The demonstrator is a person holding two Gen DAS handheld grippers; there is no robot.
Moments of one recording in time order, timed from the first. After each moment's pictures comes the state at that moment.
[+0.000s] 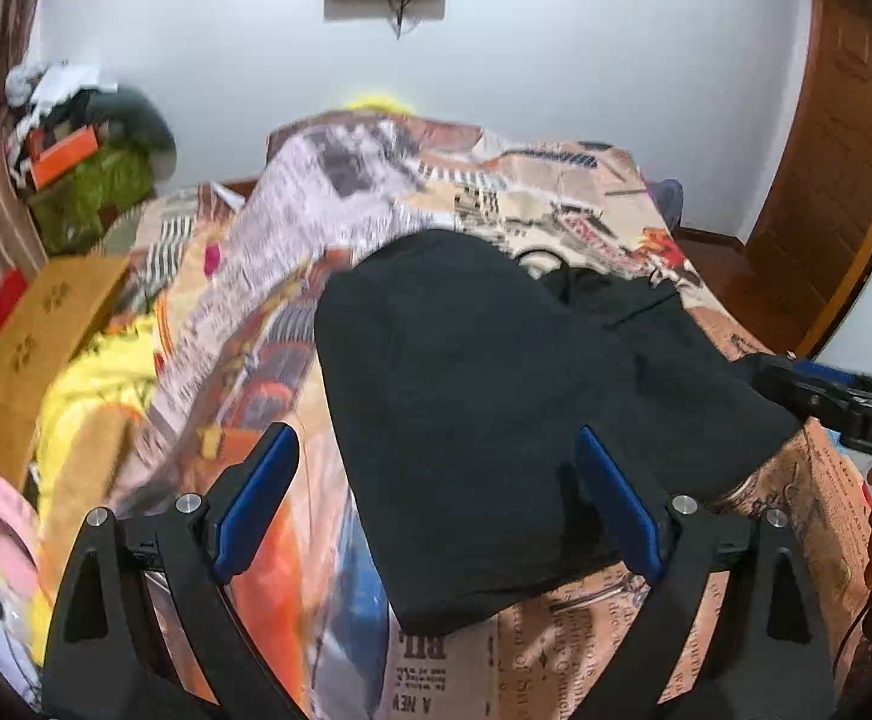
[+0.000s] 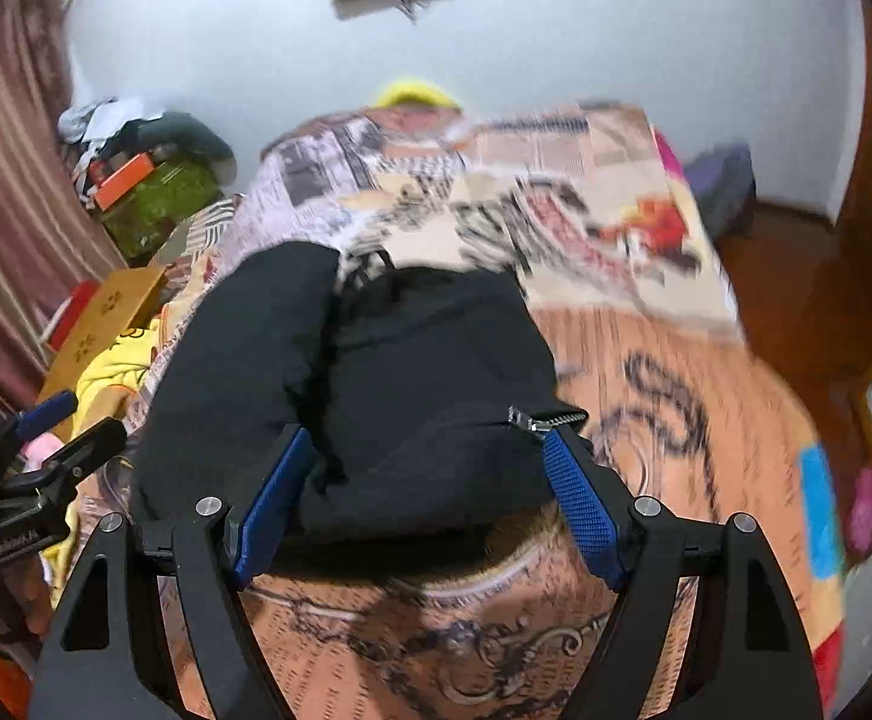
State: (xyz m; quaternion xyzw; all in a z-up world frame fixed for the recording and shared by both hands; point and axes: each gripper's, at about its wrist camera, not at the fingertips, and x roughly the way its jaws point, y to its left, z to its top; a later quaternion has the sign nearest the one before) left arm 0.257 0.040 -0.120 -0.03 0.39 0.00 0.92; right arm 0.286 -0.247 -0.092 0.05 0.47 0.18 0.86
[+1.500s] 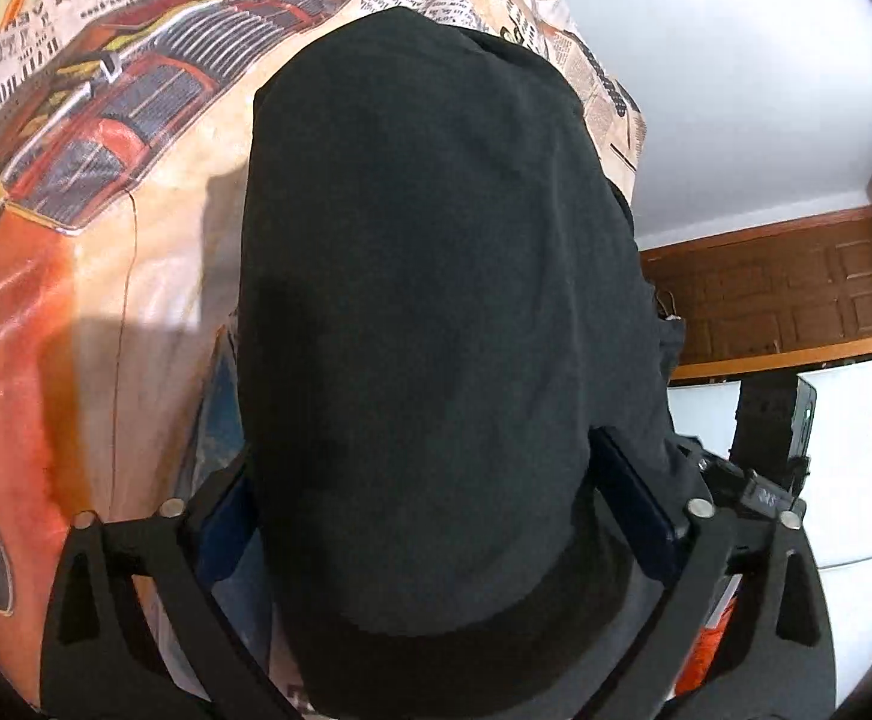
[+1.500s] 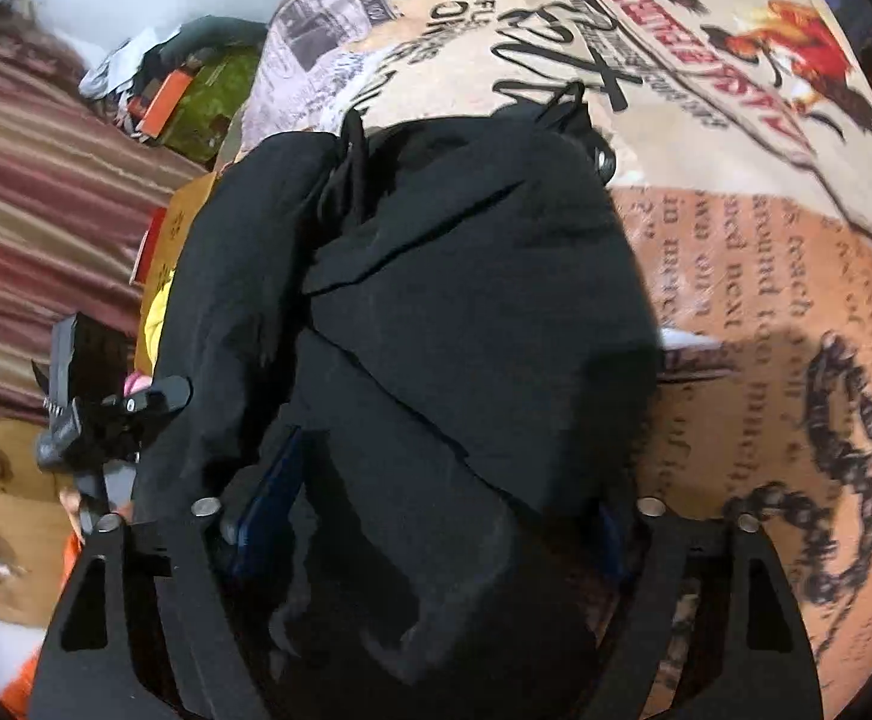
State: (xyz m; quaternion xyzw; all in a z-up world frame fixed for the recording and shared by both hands) left arm 0.346 0.109 -0.226 -0.36 0.55 -0.14 0.74; right arm 0.379 -0.229 -0.162 0.11 0.64 0.31 0.69
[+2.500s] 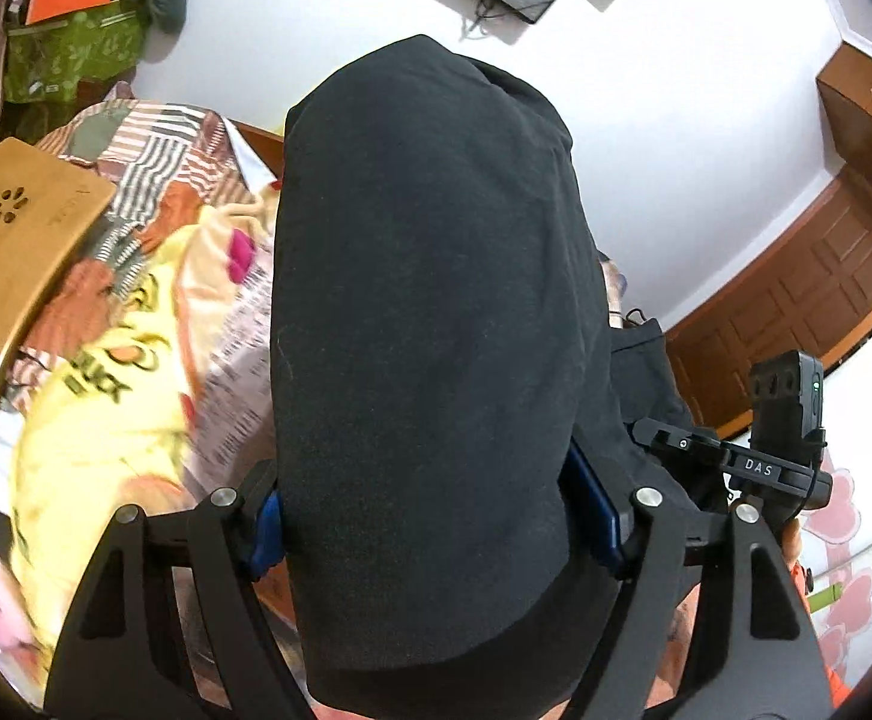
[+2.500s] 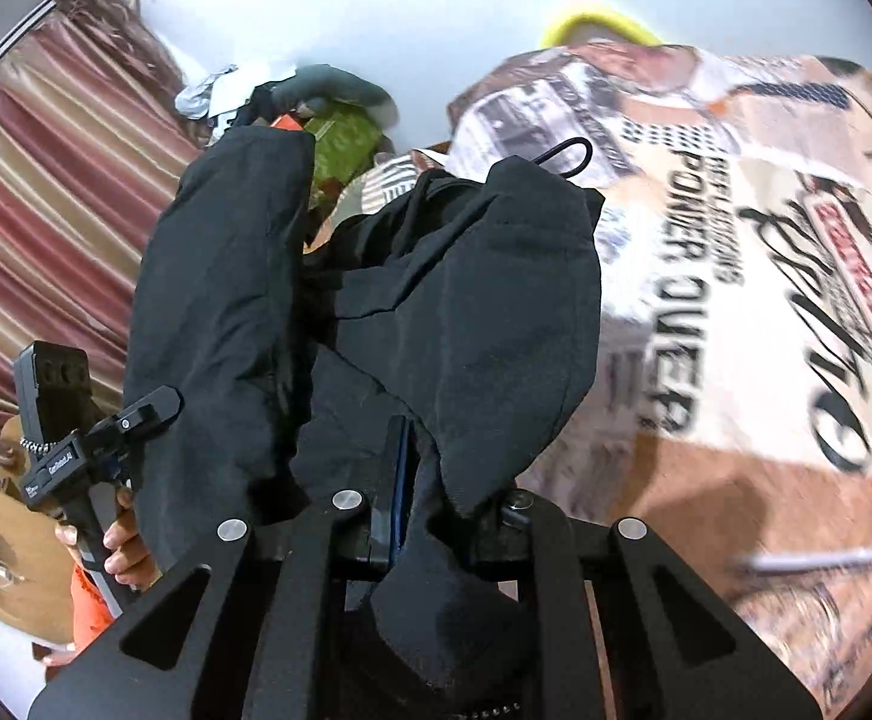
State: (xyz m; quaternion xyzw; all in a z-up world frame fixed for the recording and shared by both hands) left arm 0.327 0.278 -0.046 -0.26 0.40 -0.09 0.87; right arm 0.402 -0.045 -0.067 0.10 0.52 0.39 0.75
